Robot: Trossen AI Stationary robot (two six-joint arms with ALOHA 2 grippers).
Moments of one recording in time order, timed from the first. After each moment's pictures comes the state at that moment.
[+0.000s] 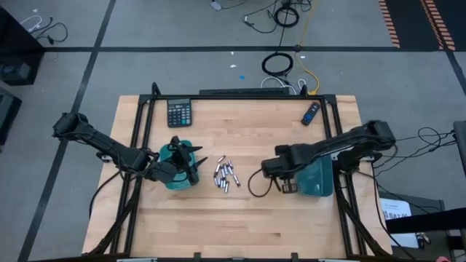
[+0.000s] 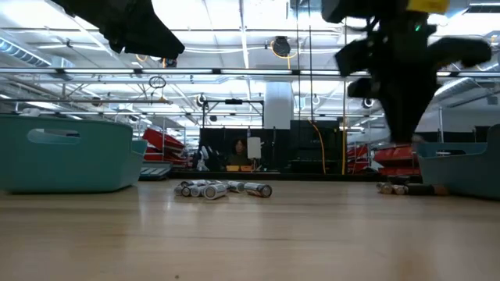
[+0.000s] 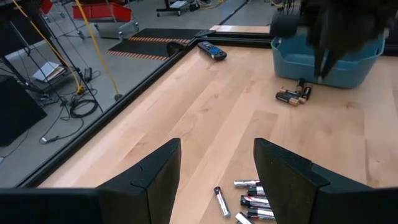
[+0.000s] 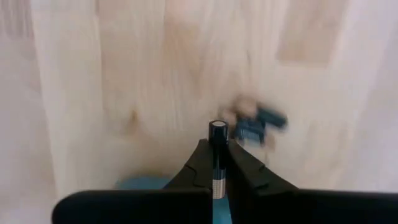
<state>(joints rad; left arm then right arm) -0.42 1.13 0.66 -0.08 -0.86 -0.28 0.20 1.59 1.13 -1.06 0.05 0.12</state>
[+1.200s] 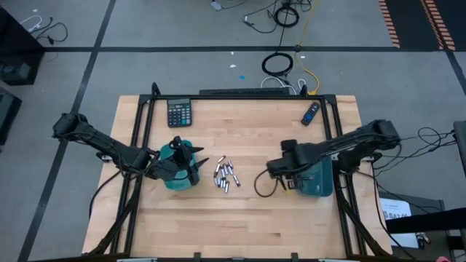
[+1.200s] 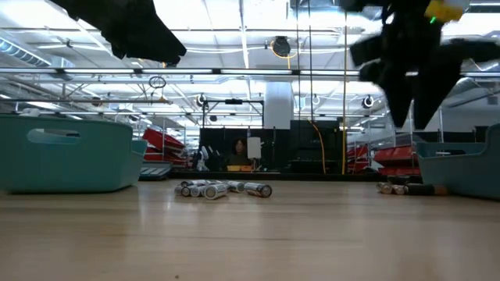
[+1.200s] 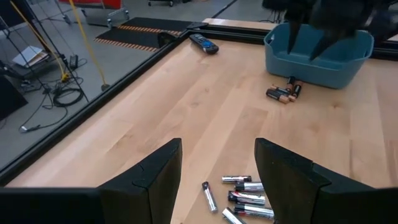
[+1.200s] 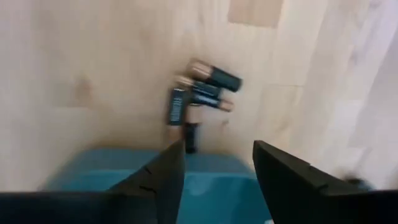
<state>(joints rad) -0.39 1.13 0.66 -0.08 -0.78 -0.33 0.21 1.56 1.12 -1.16 0.22 0.10</state>
